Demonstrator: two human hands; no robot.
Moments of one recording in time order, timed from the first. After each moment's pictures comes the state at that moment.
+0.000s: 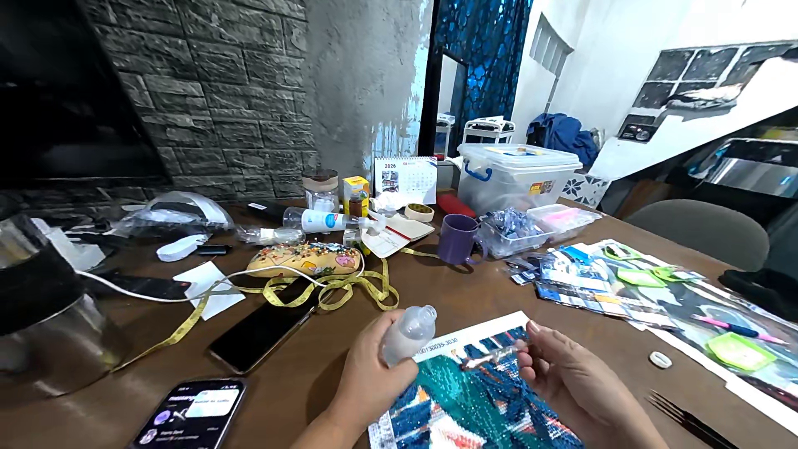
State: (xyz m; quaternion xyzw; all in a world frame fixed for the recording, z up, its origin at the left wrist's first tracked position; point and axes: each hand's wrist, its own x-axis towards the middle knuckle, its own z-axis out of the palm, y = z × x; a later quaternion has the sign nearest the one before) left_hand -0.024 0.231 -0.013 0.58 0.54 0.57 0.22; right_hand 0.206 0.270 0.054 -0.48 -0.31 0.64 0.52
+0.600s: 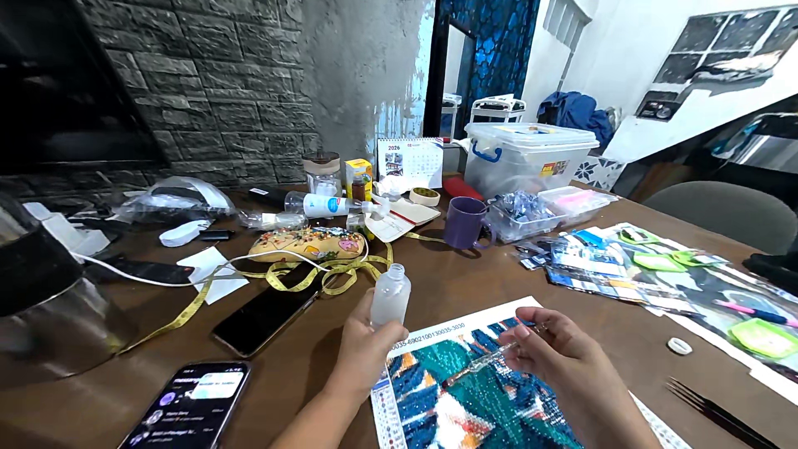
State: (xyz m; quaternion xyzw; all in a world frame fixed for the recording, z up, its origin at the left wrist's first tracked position) left_hand -0.024 0.235 -0.003 0.38 0.52 0.67 0.38; right_hand 0.199 0.258 0.032 -0.47 -0.54 0.50 0.48
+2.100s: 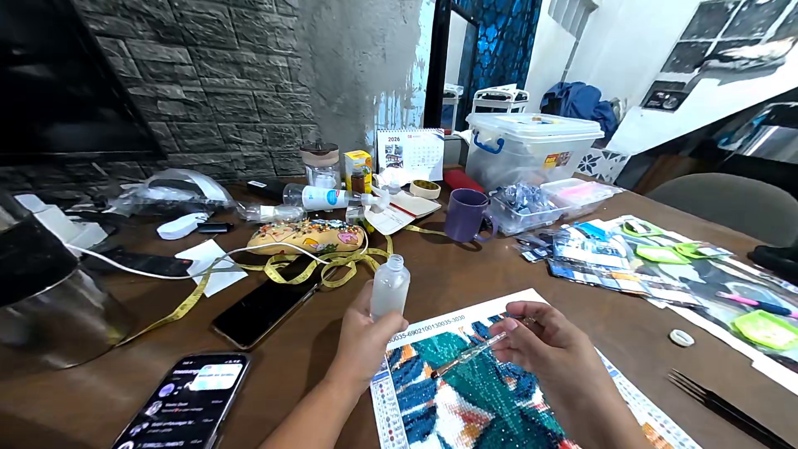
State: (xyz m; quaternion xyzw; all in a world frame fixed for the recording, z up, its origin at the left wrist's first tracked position) left_hand -0.023 0.236 -0.002 0.37 0.53 0.66 0.38; right_hand 0.188 0.258 0.031 -0.49 -0.53 0.51 0.47
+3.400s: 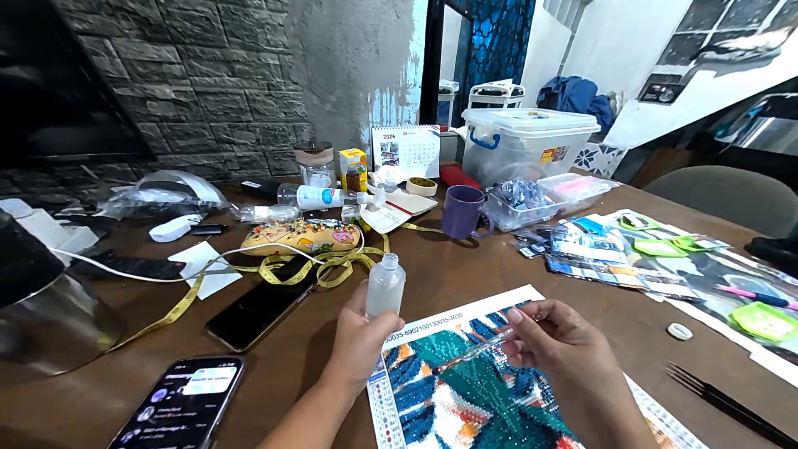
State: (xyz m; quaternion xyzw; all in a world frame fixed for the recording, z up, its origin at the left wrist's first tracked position) left_hand -0.024 0.237 -0.004 0.37 0.52 0.67 0.38; right_hand 0.190 0.254 0.033 -0.47 -0.50 0.49 0.53
